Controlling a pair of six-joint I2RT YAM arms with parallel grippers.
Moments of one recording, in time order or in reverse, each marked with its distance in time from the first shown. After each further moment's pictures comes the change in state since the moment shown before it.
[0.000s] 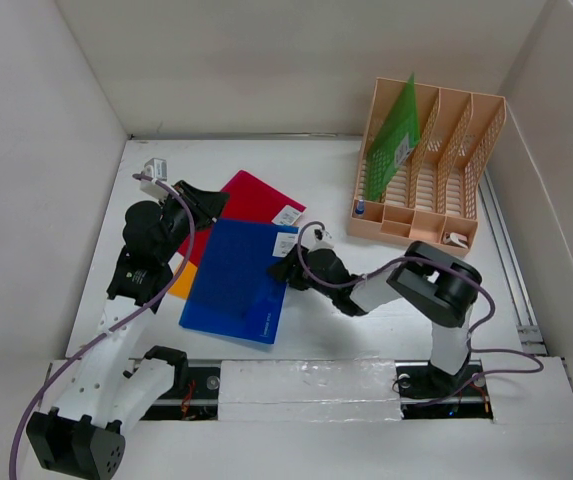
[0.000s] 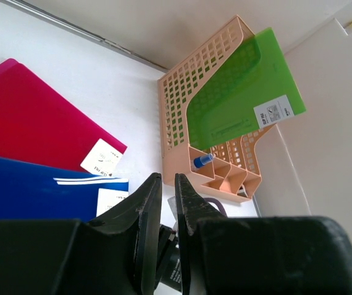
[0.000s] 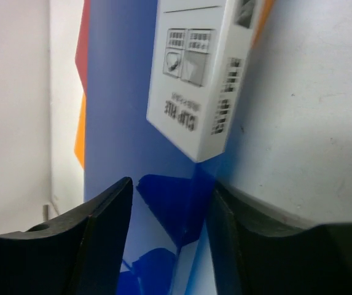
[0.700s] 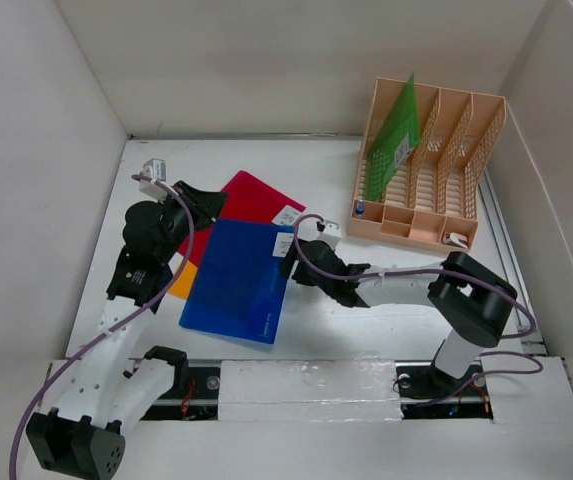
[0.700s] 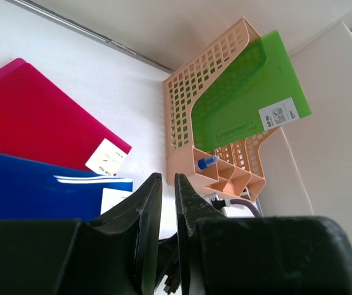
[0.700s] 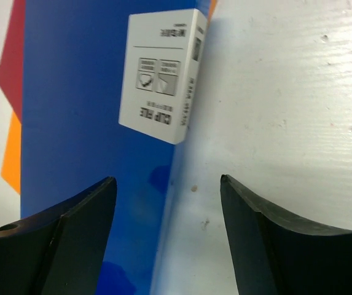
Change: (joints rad) left arm 0.000 -0.003 0.002 -0.012 -0.021 0.002; right arm 0.044 -0.195 0.116 -0.540 0.249 -0.112
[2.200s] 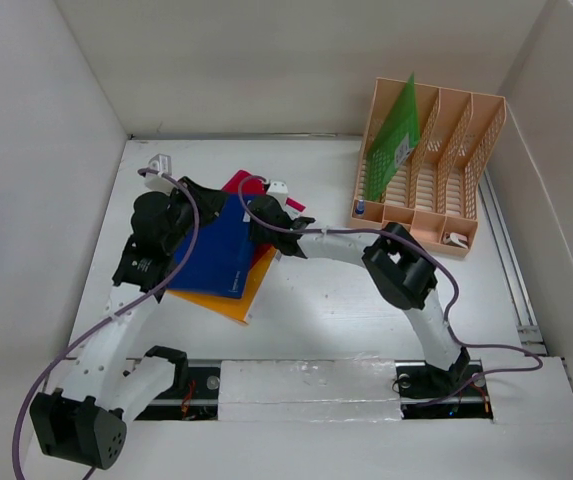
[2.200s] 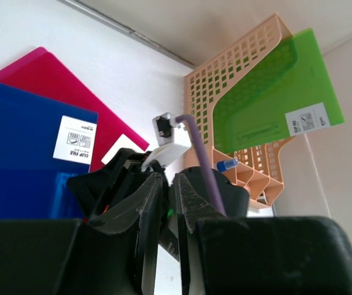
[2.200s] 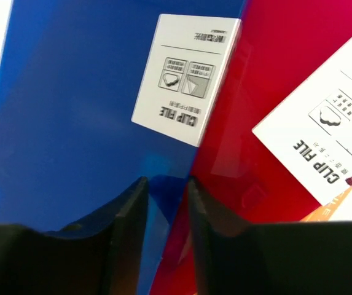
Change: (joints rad) left arm 0.000 0.094 0.028 -0.021 -0.039 0.012; right arm -0.064 0.512 0.783 -0.288 -0.012 -0.248
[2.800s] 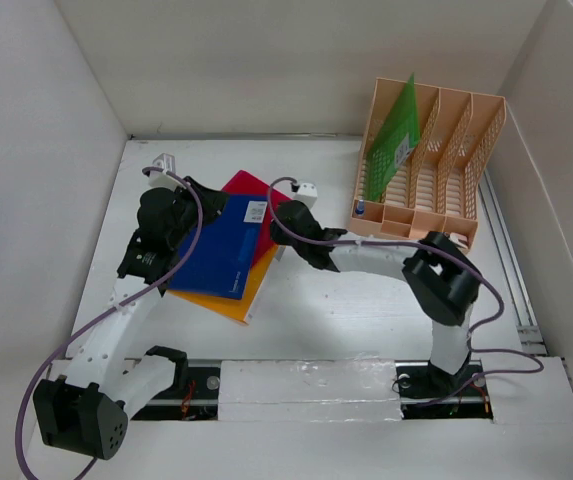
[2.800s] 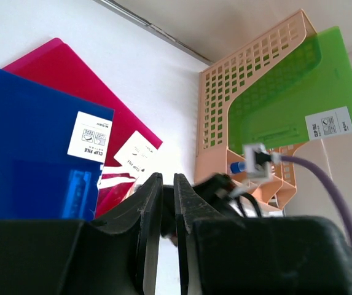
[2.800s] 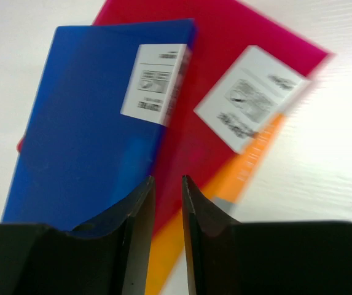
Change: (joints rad) left arm 0.000 0.047 0.002 -0.003 -0.027 0.001; right arm -0.013 -0.348 -0.421 0.229 0.059 0.026
